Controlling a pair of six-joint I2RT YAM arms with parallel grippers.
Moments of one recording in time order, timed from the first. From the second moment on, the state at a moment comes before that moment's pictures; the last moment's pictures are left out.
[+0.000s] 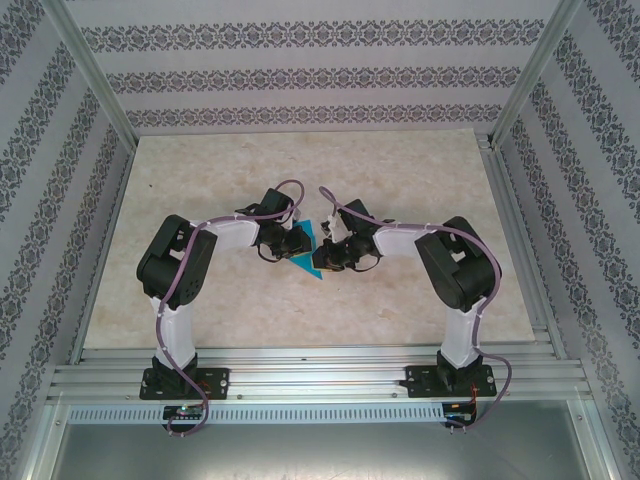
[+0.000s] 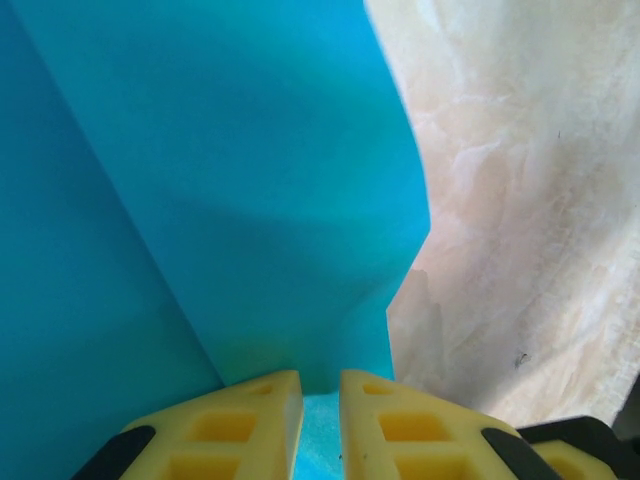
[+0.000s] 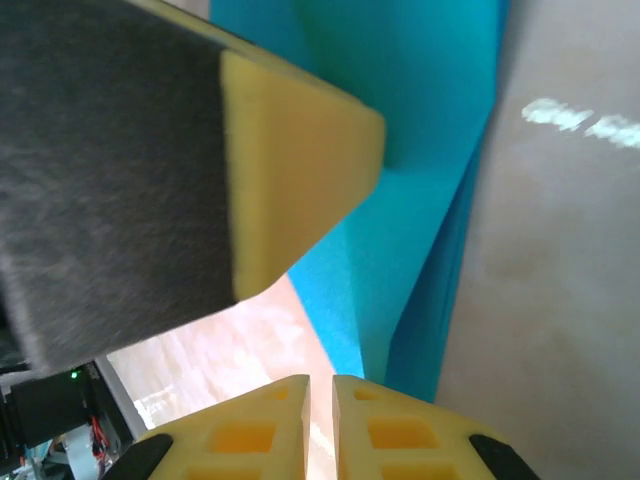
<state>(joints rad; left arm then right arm) -0.48 1.97 1.16 -0.28 0.47 -0.68 0.55 1.93 1.04 -0.19 -0.69 0.50</state>
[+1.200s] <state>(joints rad) -0.34 2.02 1.31 -0.36 0.40 -0.63 0.59 1.98 1.13 -0.35 -0.57 0.45</state>
